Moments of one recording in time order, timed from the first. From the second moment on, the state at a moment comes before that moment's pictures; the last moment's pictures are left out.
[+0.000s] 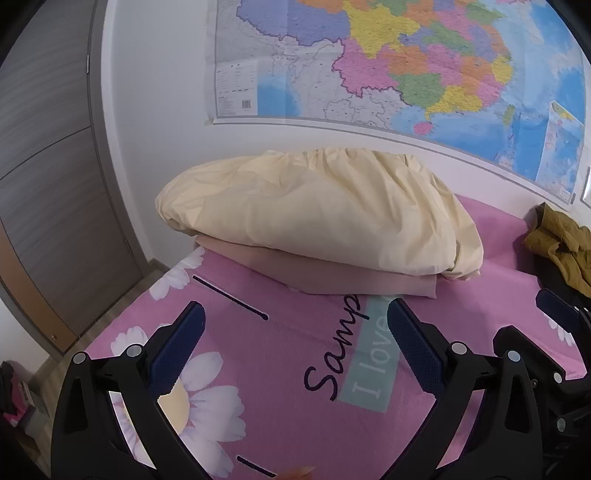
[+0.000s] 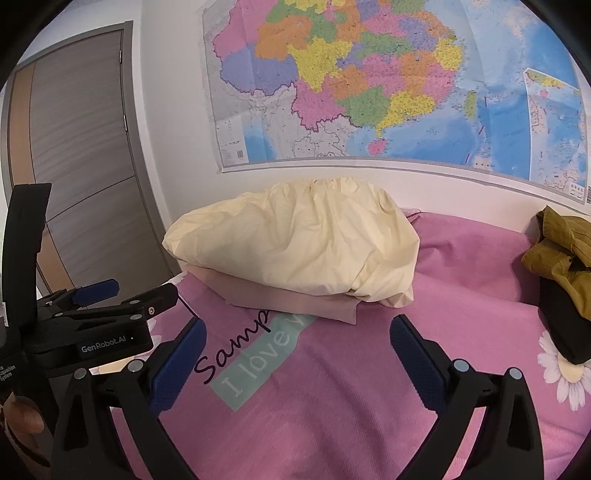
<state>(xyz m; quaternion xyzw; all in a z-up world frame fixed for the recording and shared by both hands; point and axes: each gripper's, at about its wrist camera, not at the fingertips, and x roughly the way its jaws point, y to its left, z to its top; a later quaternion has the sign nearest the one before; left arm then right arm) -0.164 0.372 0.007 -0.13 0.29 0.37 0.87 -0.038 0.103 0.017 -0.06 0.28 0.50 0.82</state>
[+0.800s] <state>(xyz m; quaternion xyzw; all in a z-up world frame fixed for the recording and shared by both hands) -0.164 0.366 0.005 -0.13 0.29 0.37 0.87 -0.040 0.103 0.017 -0.06 0.28 0.50 0.82</state>
